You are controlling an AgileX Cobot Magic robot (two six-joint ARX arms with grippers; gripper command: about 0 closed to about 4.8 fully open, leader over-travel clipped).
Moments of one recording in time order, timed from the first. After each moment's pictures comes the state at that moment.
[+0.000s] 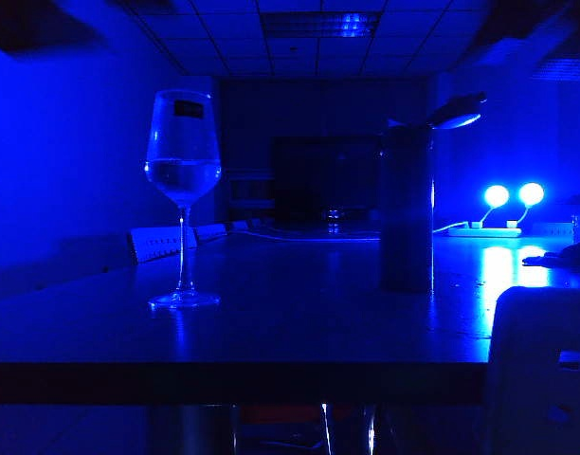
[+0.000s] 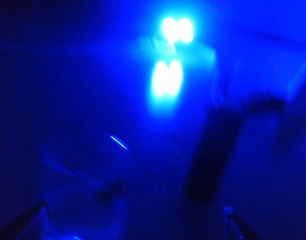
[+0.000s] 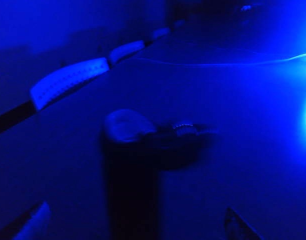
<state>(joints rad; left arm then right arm) -0.45 1.02 0.60 0.43 0.09 -0.07 0.24 1.15 0.59 0.59 -0.03 0.05</state>
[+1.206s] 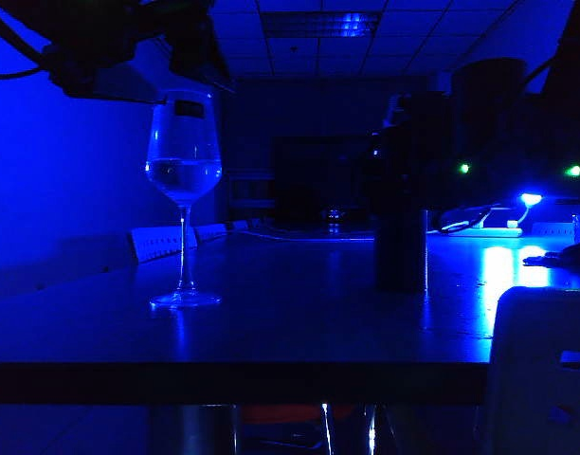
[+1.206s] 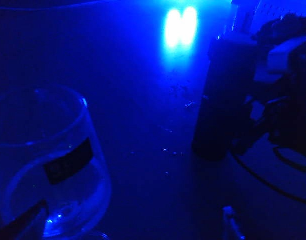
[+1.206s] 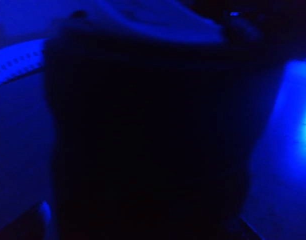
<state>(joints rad) -0.60 1.18 0.69 0.31 -0.08 0.03 0.35 1.98 0.92 1.10 0.14 -0.04</state>
